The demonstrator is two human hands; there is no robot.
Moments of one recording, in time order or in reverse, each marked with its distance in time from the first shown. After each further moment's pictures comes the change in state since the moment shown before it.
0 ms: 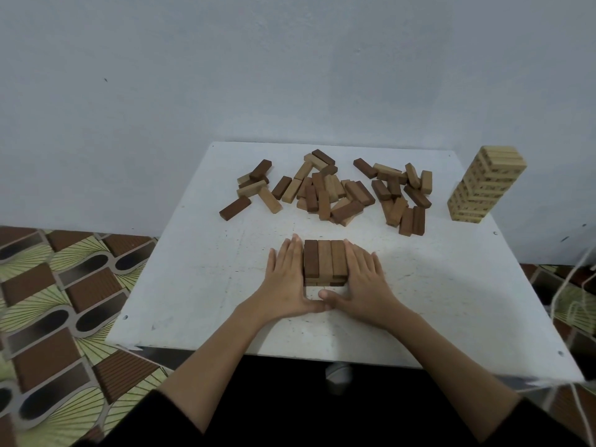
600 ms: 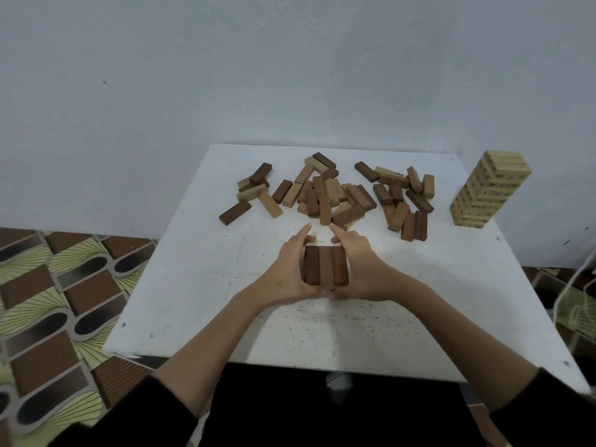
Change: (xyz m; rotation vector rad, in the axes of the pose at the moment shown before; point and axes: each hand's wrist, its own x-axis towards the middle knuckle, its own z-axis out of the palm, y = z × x) left_hand 0.021 0.000 -0.023 -0.484 0.014 0.005; right_hand 0.027 -0.008 -0.053 0.242 -0.141 -0.149
